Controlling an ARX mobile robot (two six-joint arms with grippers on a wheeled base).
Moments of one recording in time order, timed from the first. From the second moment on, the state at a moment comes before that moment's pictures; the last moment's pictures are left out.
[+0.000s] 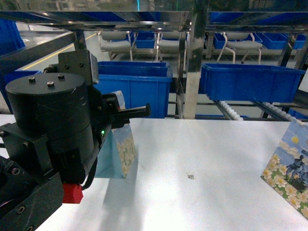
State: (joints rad) left arm -0.41 2.16 0.78 1.28 -0.43 -0.20; right arm -0.08 0.54 0.16 0.37 -0.18 0.03
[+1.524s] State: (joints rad) left arm -0.42 1.88 0.41 1.28 -0.36 -0.08; right arm -0.08 0.54 0.16 0.36 -0.18 0.03
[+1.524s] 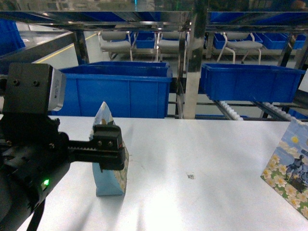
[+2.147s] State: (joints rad) left arm -0.11 1.37 0.07 1.28 -0.14 -0.04; right arm -0.08 0.54 0.16 0.36 -0.18 0.03
